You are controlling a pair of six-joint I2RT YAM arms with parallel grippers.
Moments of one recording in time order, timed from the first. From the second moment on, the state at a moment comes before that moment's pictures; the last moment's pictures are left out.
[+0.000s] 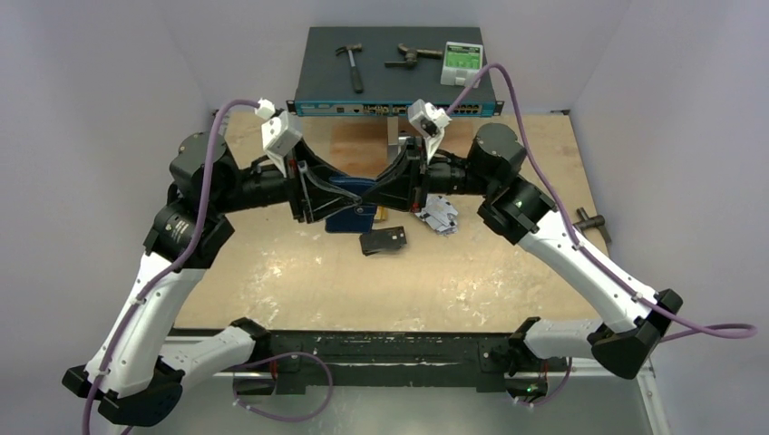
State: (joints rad) left arm -0.50 1.00 1.44 -0.42 0.80 -0.27; right arm 0.73 1.25 1.36 0.02 -0.80 0.40
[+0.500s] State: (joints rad) left arm -0.50 1.03 1.54 -0.75 0.87 0.07; right arm 0.82 1.32 1.50 -0.34 -0.81 0.20
